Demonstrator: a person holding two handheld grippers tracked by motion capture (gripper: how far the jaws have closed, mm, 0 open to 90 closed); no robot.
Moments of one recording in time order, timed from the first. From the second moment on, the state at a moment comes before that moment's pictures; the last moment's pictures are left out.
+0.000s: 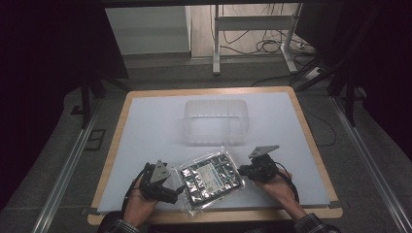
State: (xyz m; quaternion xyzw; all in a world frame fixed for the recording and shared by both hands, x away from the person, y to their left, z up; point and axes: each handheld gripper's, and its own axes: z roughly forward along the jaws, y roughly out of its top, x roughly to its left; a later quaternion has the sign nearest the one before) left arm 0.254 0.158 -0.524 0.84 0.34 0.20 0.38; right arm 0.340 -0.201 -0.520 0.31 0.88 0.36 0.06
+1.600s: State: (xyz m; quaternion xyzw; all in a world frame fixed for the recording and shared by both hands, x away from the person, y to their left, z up) left arm 0.246 0.164 -0.510 0.82 0.33 0.23 0.40; right arm 0.339 -0.198 -0.380 0.26 0.85 0.46 0.00
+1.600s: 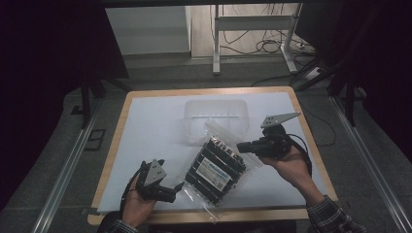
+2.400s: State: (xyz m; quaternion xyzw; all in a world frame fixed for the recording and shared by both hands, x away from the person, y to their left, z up) left arm 0.247 0.164 -0.511 0.82 0.33 0.23 0.41; right arm 0.357 -0.199 -0.313 0.25 0.83 0.50 0.03
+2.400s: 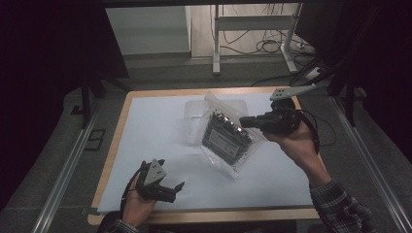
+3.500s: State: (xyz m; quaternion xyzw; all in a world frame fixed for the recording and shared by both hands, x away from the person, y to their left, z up) left arm 0.247 0.166 -0.511 0.81 0.33 0.23 0.42; right arm 0.426 -0.167 -0.281 0.28 0.79 0.53 0.05
